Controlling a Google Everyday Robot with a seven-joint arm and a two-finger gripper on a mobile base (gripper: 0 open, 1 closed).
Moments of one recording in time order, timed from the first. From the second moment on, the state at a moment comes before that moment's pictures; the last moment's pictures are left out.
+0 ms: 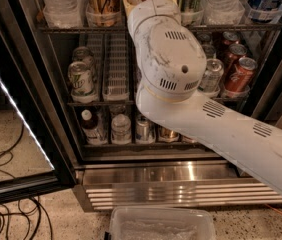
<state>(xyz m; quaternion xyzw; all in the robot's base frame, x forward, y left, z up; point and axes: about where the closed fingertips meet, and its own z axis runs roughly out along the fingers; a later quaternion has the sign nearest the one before) 0.633 -0.028 1.080 -0.08 0.64 -0.04 0.77</state>
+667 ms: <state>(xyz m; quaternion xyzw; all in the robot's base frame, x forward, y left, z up) 0.653 -0.029 1.080 -0.08 0.65 -0.03 0.76</state>
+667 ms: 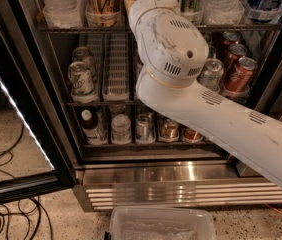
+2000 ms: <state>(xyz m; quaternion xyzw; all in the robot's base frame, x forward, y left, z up) 0.667 -0.029 1.079 -0.08 0.65 -0.03 0.75</state>
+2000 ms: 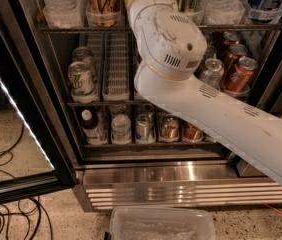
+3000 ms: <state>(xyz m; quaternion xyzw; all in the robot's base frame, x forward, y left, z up) 0.649 -0.020 1.095 -0.12 0.64 -0.01 0.76</state>
